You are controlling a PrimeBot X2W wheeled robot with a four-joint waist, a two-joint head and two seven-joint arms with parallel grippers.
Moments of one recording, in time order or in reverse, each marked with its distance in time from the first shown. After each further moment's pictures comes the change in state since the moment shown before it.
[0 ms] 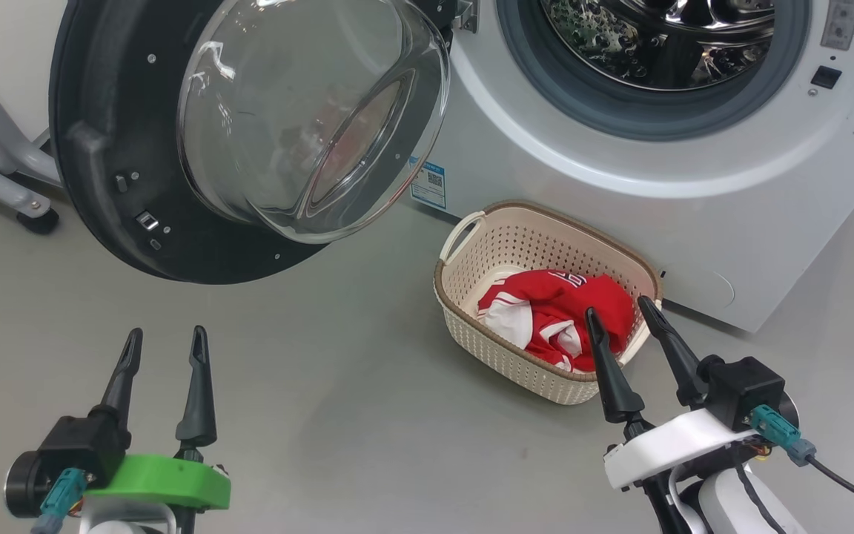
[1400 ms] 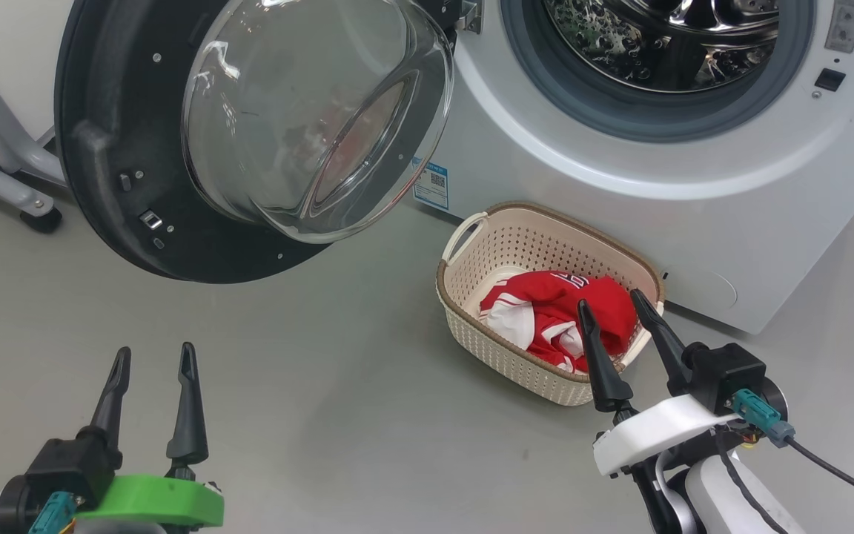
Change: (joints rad) left arm 0.056 -0.012 0.034 -0.041 0.000 0.018 0.000; right arm -0.053 0.014 0.022 0.066 0.000 0.027 0.007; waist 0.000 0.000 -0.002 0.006
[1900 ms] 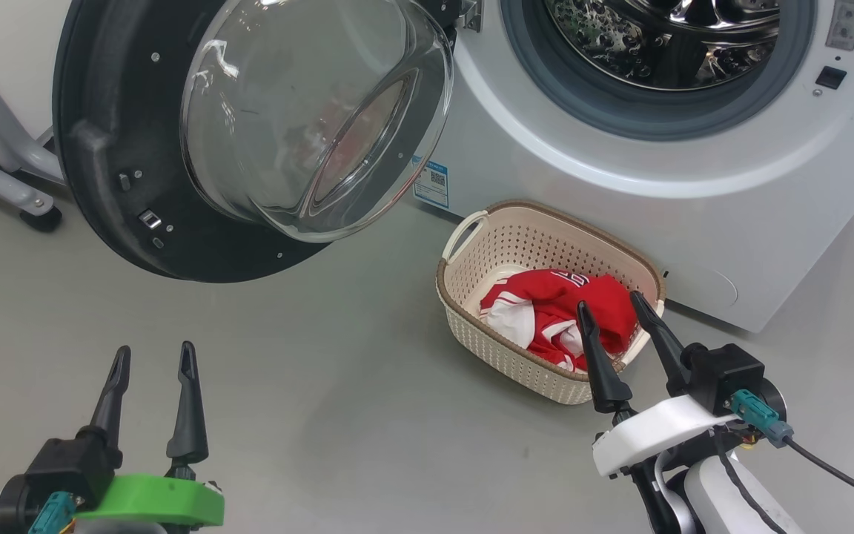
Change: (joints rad) left arm 0.001 -0.002 0.001 -0.005 0.000 0.000 0.000; right arm 0.000 0.002 0.000 0.007 0.000 0.000 0.000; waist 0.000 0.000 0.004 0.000
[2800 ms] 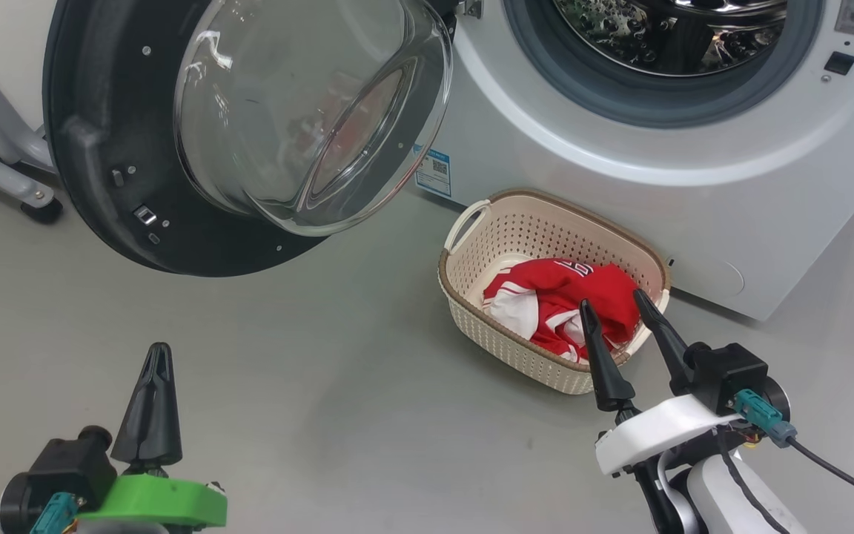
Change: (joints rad) left arm 0.003 -0.002 -0.003 -0.008 0.001 -0.011 0.000; right arm -0.001 -0.007 0.000 -0.001 -0.002 -0.002 -0.005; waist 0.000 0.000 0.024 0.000
